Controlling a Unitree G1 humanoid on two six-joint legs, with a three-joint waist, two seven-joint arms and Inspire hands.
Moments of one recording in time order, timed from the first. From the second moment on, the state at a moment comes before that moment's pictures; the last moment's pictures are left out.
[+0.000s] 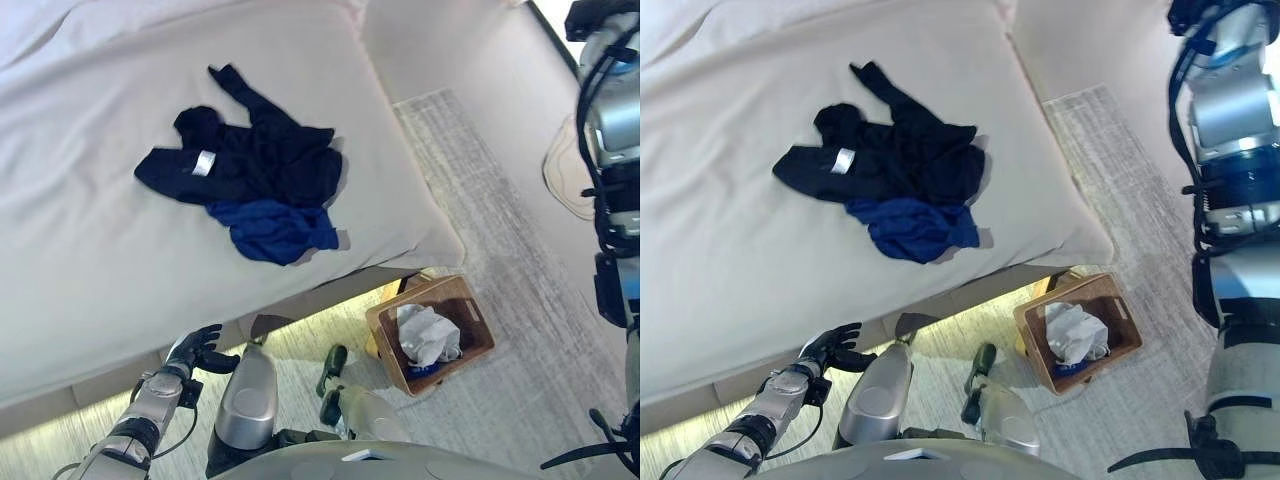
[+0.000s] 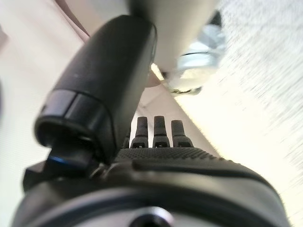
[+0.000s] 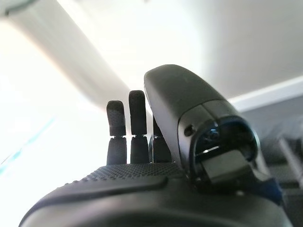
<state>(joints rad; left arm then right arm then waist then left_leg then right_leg) -0.13 0.43 -0.27 1.01 -0.15 -0.03 -0.04 -1.18 -0.85 0.20 0.43 0.02 0.13 -0.51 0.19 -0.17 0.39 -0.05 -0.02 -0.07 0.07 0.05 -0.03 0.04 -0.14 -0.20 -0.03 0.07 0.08</state>
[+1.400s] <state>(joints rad) -0.18 0.38 -0.31 0.97 -0.30 -0.14 -0.05 -1.21 -0.55 0.53 1.18 -0.18 0.31 -0.30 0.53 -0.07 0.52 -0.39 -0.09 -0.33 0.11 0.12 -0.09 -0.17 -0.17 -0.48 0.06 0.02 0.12</state>
